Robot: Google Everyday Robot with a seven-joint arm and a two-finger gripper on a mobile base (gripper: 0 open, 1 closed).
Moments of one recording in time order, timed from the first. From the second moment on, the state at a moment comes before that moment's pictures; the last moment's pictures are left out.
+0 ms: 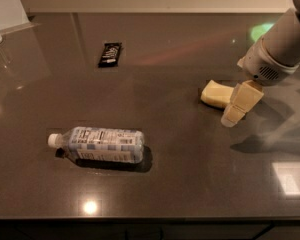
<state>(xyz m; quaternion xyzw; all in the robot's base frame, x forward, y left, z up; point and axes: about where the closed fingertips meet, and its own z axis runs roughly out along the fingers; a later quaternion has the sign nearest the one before) 0.523 -0.211 0.884 -0.53 0.83 0.03 0.19</state>
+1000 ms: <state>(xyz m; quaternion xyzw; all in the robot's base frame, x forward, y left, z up) 0.553 -0.210 0.845 -0.53 0.83 0.04 0.18</state>
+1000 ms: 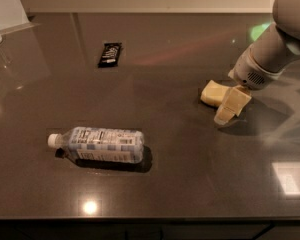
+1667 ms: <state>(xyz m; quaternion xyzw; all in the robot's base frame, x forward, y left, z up) 0.555 -0.211 0.843 -0.53 0.83 0.04 0.18</state>
